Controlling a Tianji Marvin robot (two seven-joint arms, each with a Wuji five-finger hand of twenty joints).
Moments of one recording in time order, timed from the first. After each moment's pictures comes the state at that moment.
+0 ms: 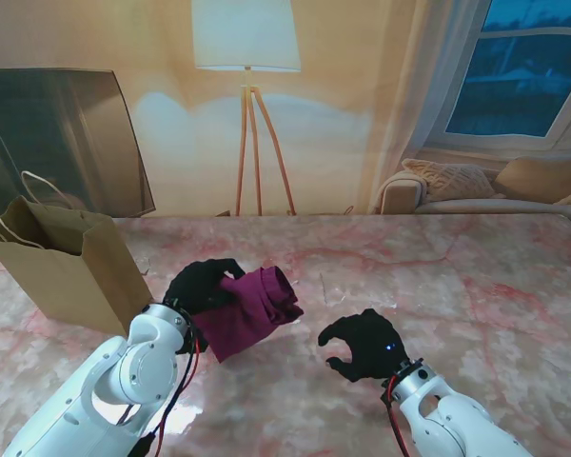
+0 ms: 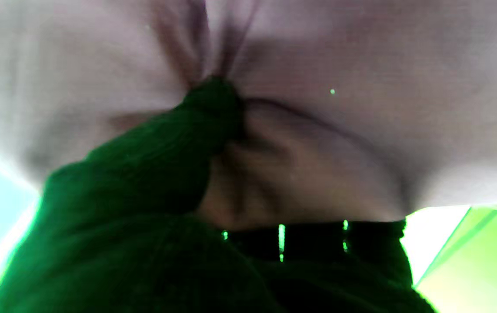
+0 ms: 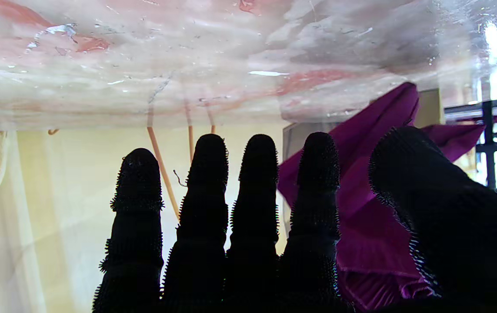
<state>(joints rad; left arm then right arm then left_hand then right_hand) 1.51 -1.14 -1.12 -1.72 0.55 0.21 0.09 -1.61 -1.06 1.12 -1.43 -1.10 -0.27 -0.46 0.83 -0.66 0.86 -0.20 0.71 -0.28 0.93 0.77 1.18 -0.05 0.22 0.96 1.01 0.11 0.58 0.75 0.48 0.19 1.09 0.54 0.23 -0.67 1.15 -0.23 0.69 -0.29 0.64 0.45 0.84 -0.14 0.51 0.43 0.78 -0.06 0.39 0.63 0.46 0.12 0.91 0.74</state>
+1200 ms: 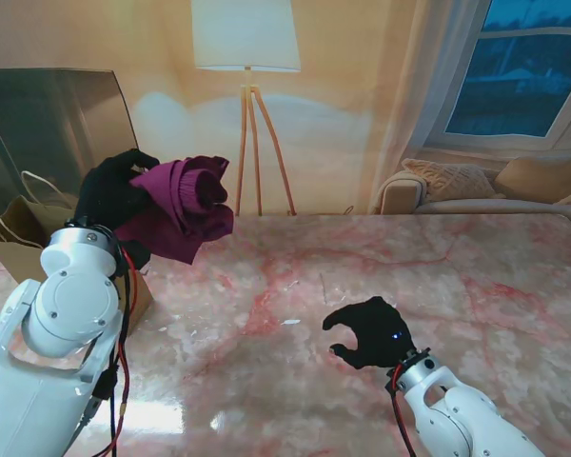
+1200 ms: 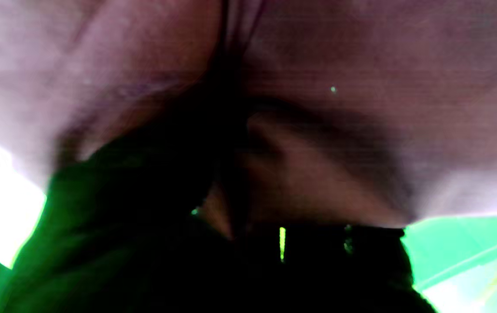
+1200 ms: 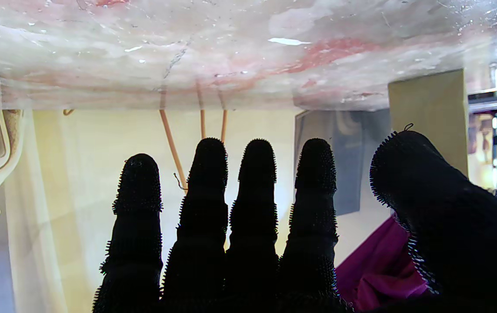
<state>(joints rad) 1.47 -1.19 -1.39 -2.03 0.39 0.48 0.17 -1.62 -1.06 1.18 -1.49 -1.10 -0.25 -0.43 0.85 -0.66 0.86 -0.20 0.72 -0.28 0.94 0.77 1.18 -0.04 0.22 0.96 1.02 0.12 0.58 0.72 0.49 0.19 1.10 0.54 0.23 -0.62 1.10 -0.21 0.64 -0.27 0.61 0.44 0.84 -0.13 0.40 0.30 0.78 -0.06 0.30 0.52 0.43 0.12 0.81 0.64</state>
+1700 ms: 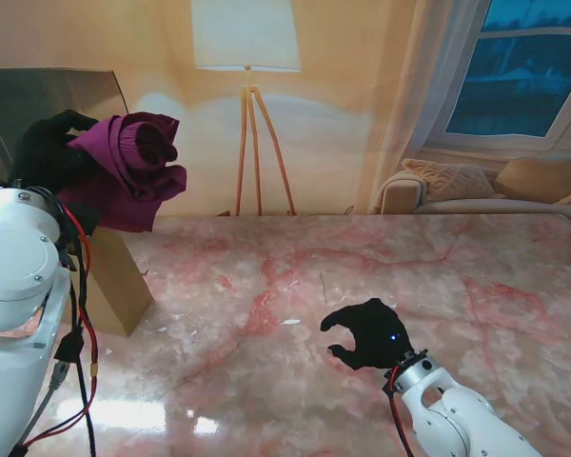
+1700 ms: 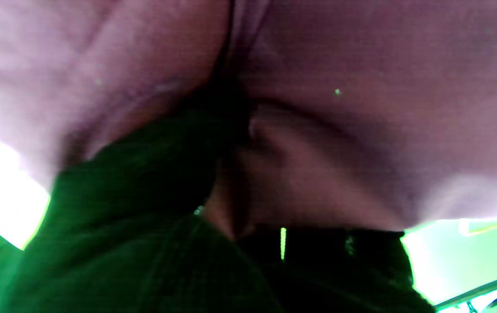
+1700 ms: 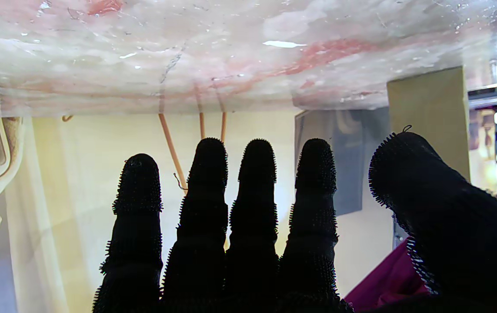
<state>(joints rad) 1.40 -1.19 -1.55 -2.09 0.32 0.62 0.07 -1.61 -1.07 1.16 -1.48 -1.07 -0.25 -0.43 0.87 -0.66 0.86 -0.20 0.74 -0.28 0.94 0.77 1.18 -0.02 0.22 0.96 1.02 0.13 0.58 0.71 0.49 0.19 1.10 0.54 0.23 -0.61 1.10 -0.21 0.64 -0.27 0.61 0.44 0.84 -0.13 0.40 0.30 0.78 -0.06 0.30 0.52 0.43 0.12 0.81 0.64</state>
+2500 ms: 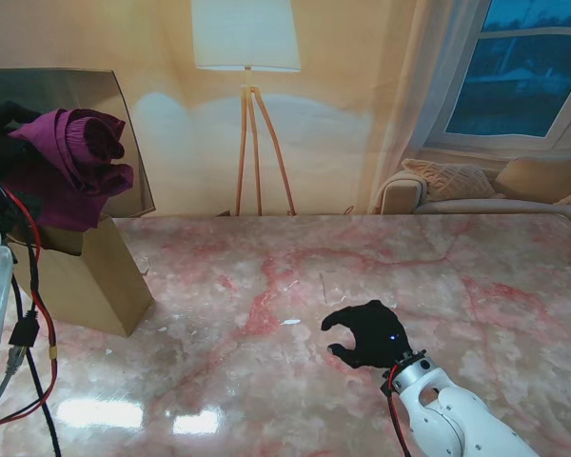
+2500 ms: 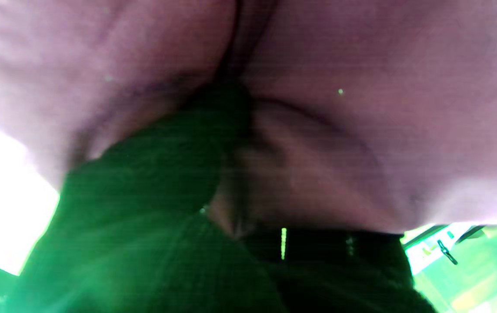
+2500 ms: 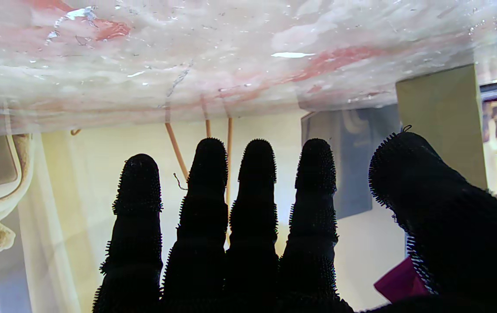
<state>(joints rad) 1.37 -1.13 -1.70 -2.06 0.42 0.67 -0.08 -1.57 -1.08 1.13 -1.40 -1.04 -0.25 -0.45 0.89 -0.66 0.82 -0.20 0.75 -0.27 0.93 0.77 1.18 -0.01 0.22 0.96 1.02 0.14 0.58 0.71 0.48 0.19 1.10 0.57 0.23 -0.61 1.10 -0.21 0.64 -0.27 0.61 0.44 0.84 -0.13 0.40 0.30 0.78 -0.06 0.30 0.52 0.42 0.12 0.81 0.64</state>
